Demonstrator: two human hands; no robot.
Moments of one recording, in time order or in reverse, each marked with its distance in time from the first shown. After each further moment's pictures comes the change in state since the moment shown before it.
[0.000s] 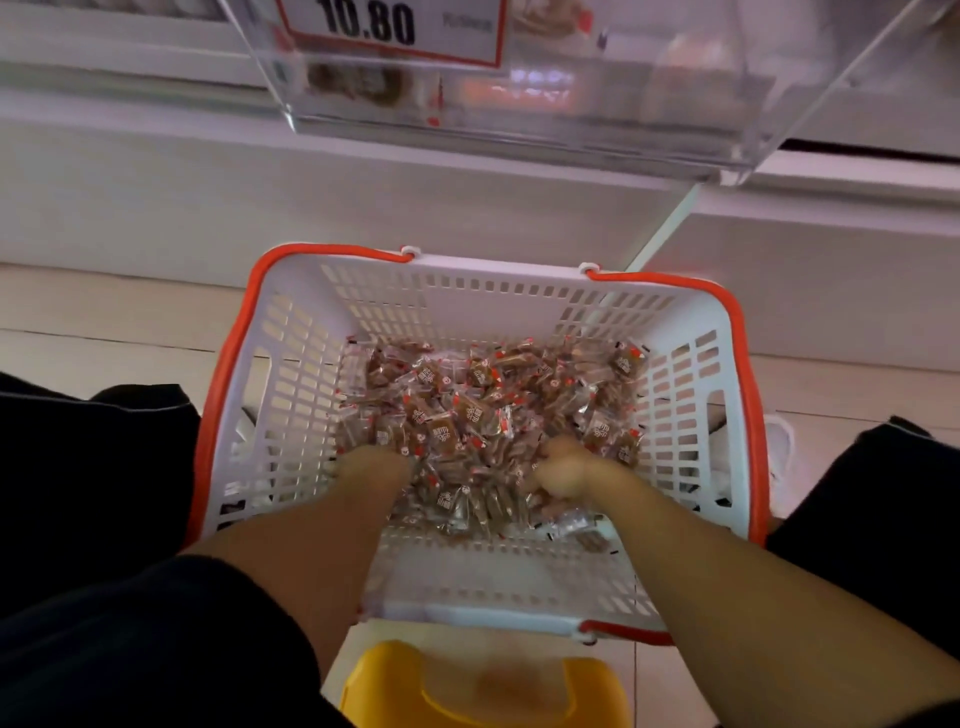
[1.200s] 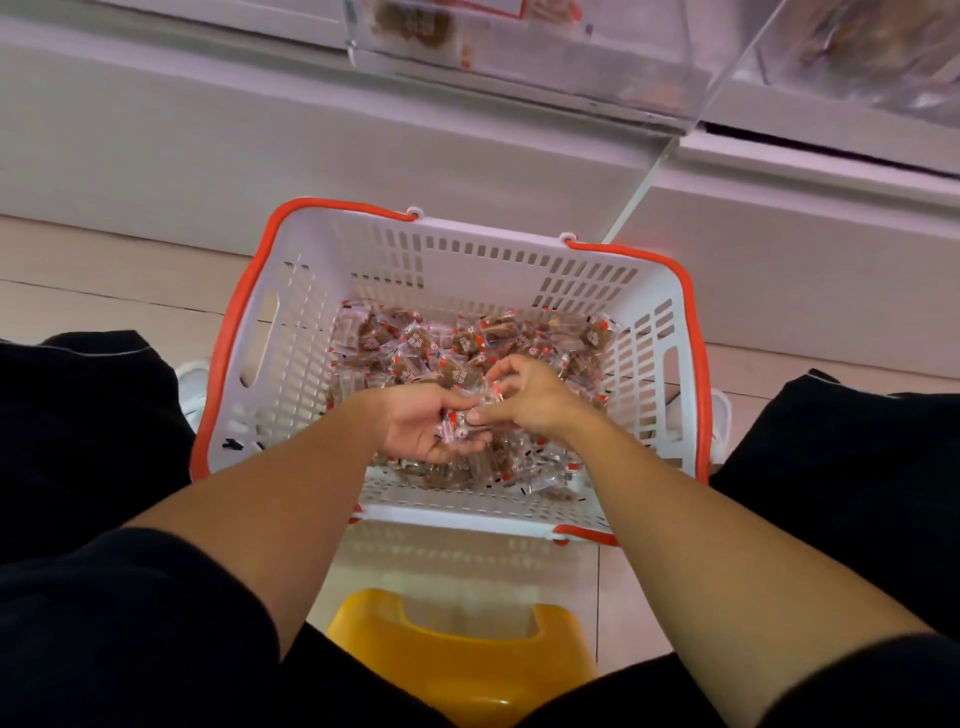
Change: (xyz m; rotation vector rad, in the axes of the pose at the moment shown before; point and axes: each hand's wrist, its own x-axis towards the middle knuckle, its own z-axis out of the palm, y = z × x) left_hand -0.056 0.024 -0.020 -0.822 -1.081 0.234; right_hand -0.044 -0.021 0.009 0.146 0.098 -0.451
